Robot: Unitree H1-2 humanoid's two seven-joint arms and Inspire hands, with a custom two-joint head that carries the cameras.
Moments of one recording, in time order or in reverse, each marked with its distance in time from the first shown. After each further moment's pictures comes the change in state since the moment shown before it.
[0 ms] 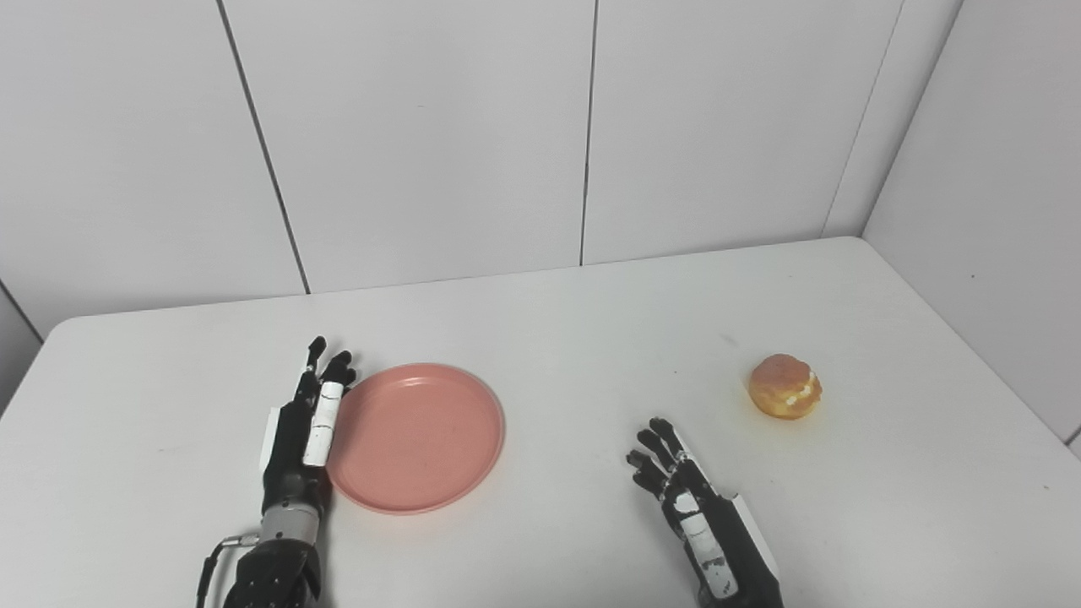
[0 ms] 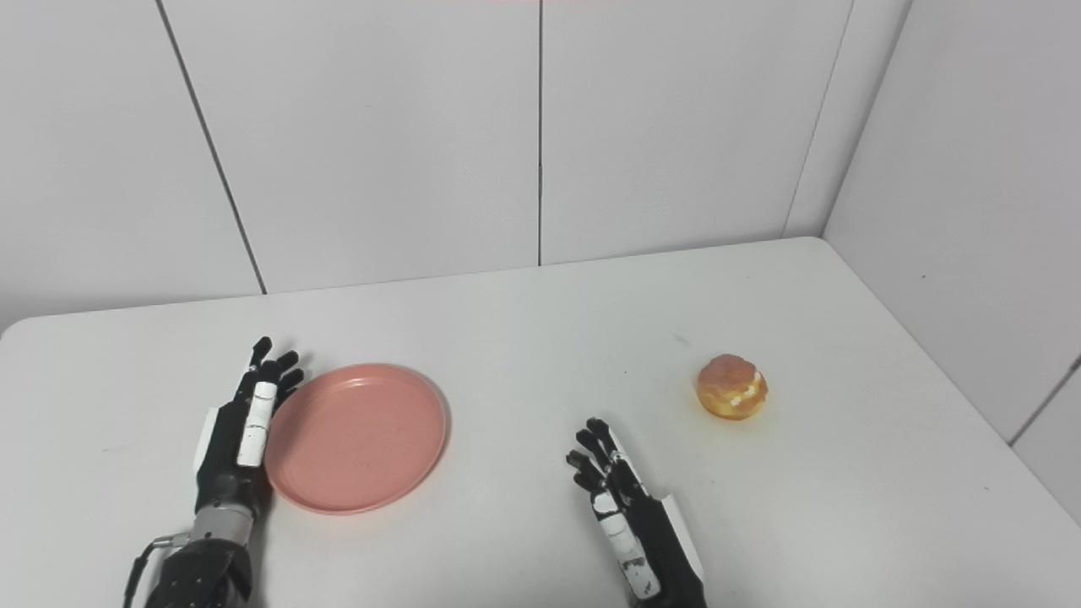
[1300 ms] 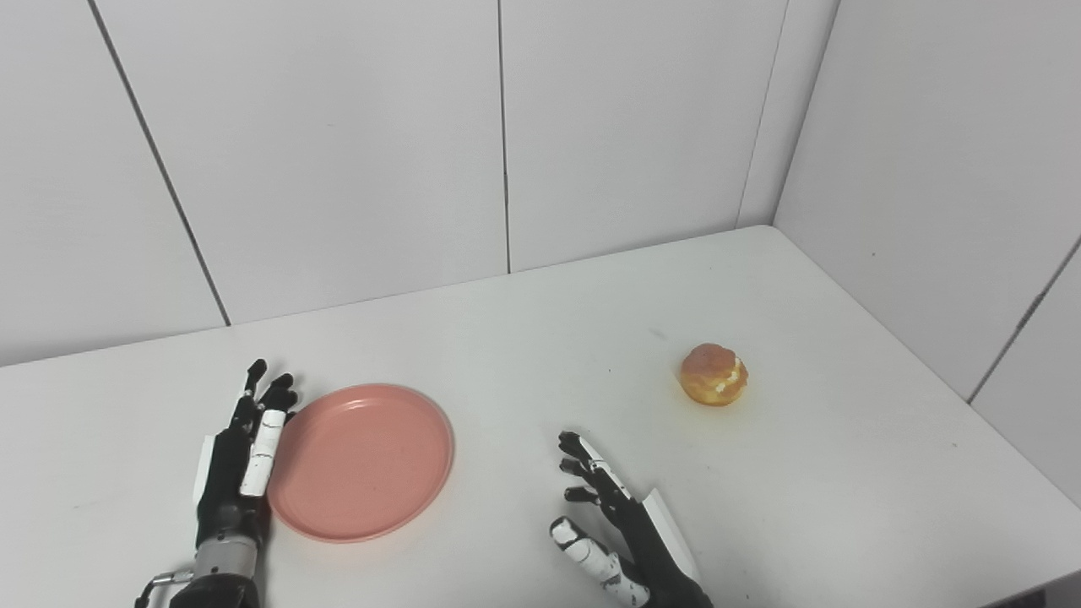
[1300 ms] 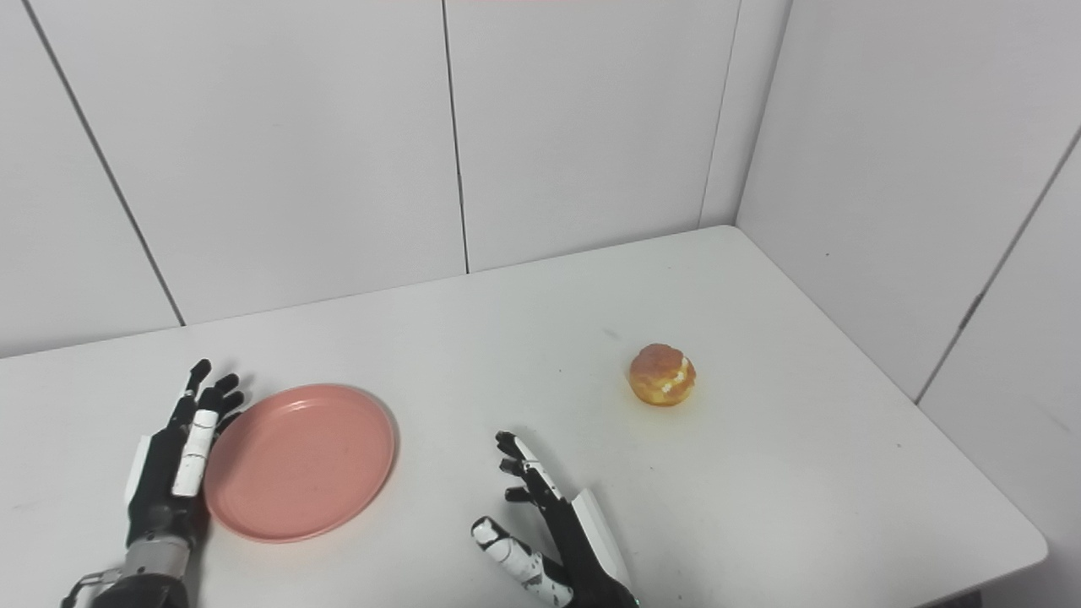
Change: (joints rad) left arm -0.041 0.040 -0.008 0.075 -0.019 -0.053 -0.043; right arm -0.006 0.005 0.055 -0.015 -0.566 -0.044 -0.179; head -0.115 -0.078
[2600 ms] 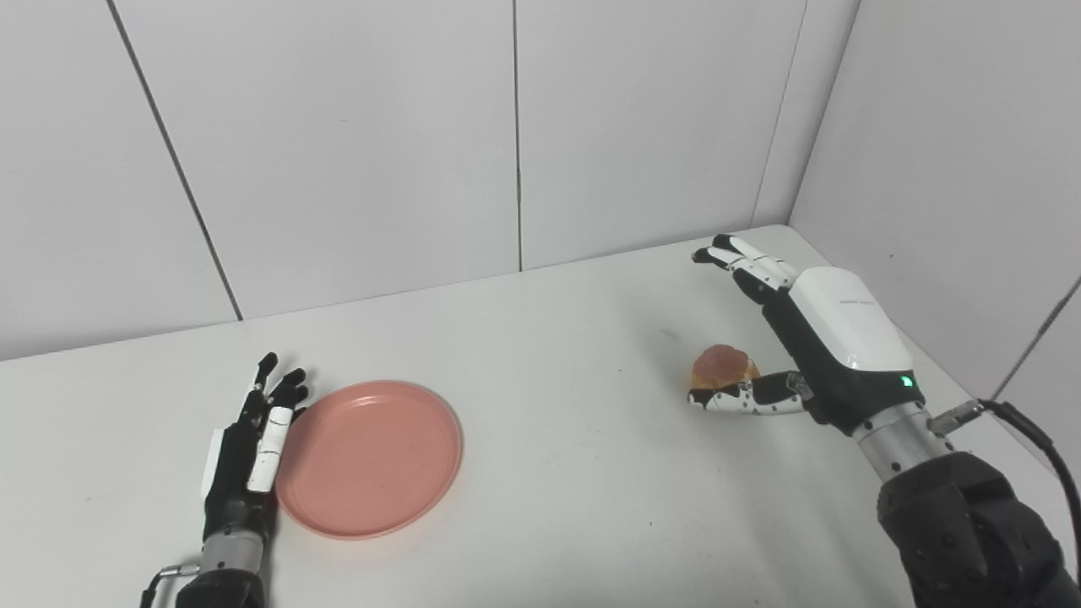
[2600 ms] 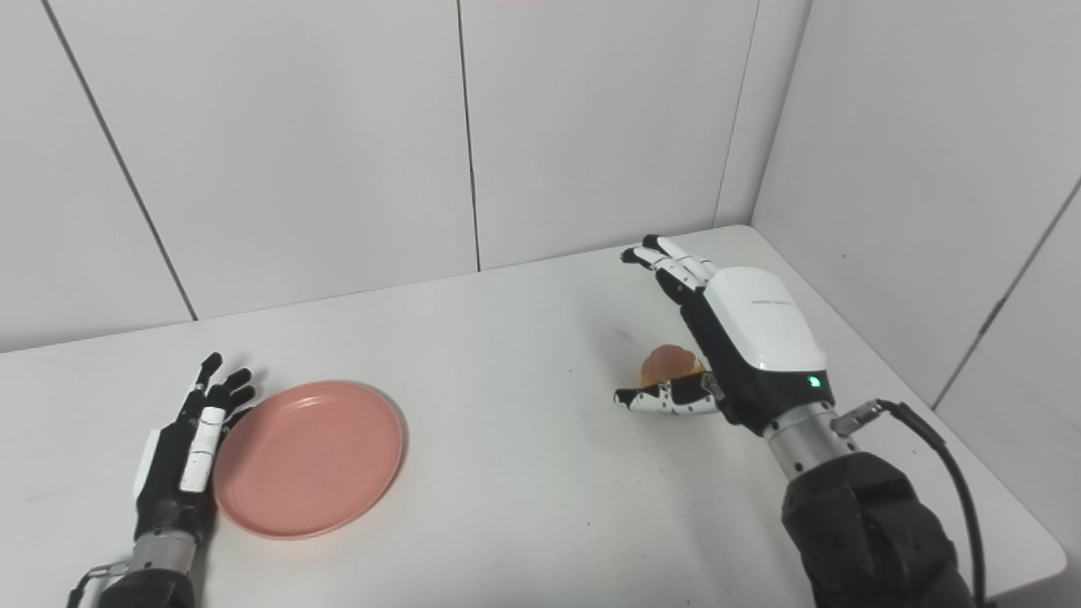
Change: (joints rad) left arm -0.017 -0.006 -0.014 0.051 0.004 -0.056 -0.001; right arm -0.287 -0.434 -0.279 -0.551 -0.336 0.495 0.546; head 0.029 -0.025
